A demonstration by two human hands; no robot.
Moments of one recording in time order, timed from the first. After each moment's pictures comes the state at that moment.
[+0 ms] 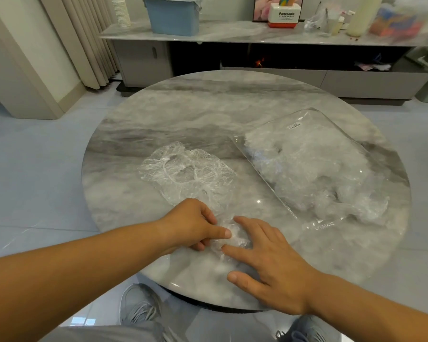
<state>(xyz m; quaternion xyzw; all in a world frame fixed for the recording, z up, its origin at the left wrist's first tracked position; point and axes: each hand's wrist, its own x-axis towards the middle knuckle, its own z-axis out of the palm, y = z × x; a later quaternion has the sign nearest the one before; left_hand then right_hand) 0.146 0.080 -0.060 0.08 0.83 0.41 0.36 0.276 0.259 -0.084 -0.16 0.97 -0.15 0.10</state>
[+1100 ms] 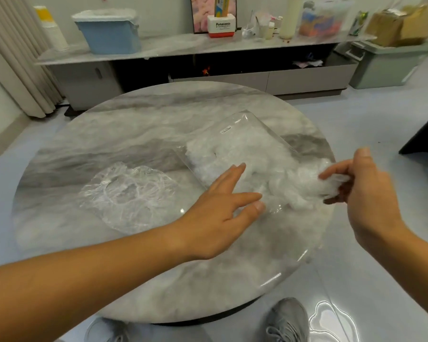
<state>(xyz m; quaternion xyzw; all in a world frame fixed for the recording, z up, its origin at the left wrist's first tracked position) 0.201 0.200 -0.006 0.46 0.80 0.30 0.23 0.322 0.420 -0.007 0.32 0.71 -0.53 -0.33</state>
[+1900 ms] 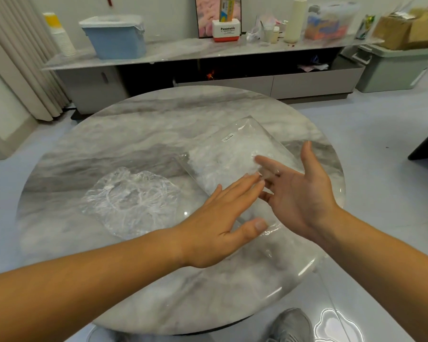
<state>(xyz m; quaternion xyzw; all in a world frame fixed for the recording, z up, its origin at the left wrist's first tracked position) 0.186 0.200 -0.013 0.54 0.77 0.26 0.21 0.250 0.385 -0.019 0.19 0.49 -0.84 -0.09</state>
